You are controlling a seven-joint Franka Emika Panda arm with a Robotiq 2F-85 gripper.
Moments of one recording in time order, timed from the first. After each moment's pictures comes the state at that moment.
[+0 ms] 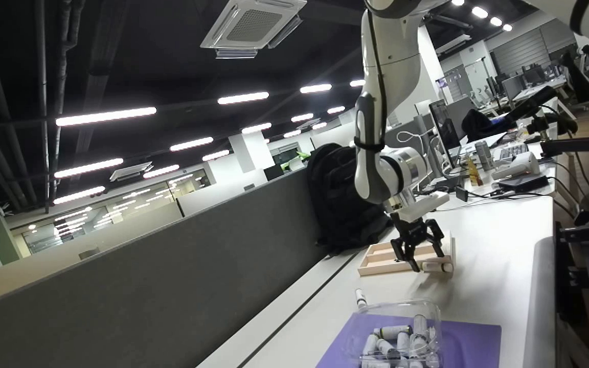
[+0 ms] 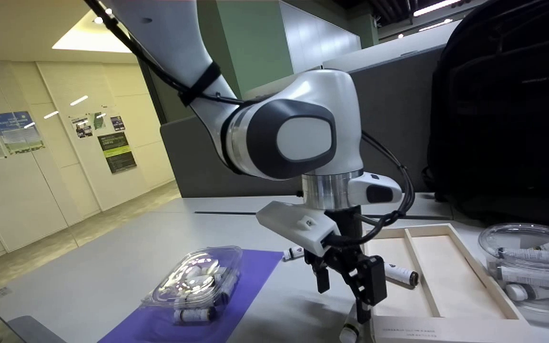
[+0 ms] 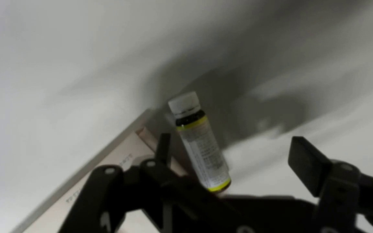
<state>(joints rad) -0.22 0.54 -0.17 -2.20 0.19 2.60 -0.04</state>
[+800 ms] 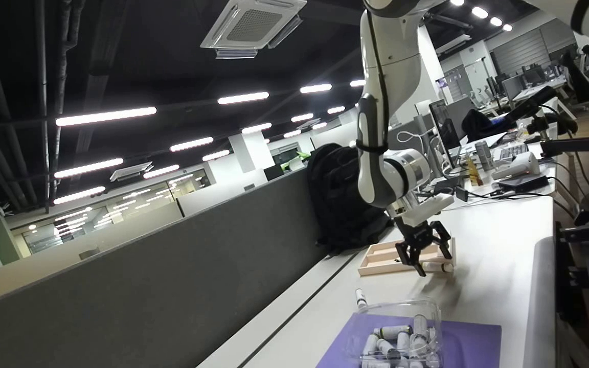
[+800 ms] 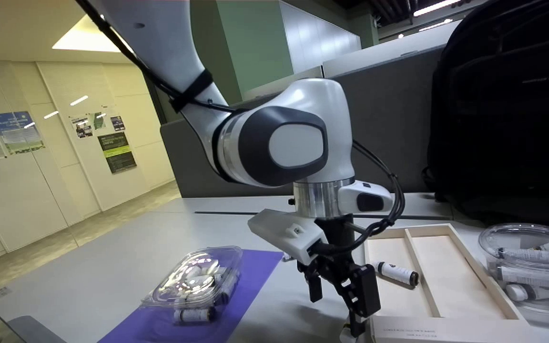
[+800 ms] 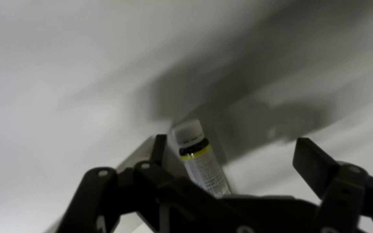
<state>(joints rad) -0.20 0.53 -0.18 -2.24 0.15 2.60 0.01</state>
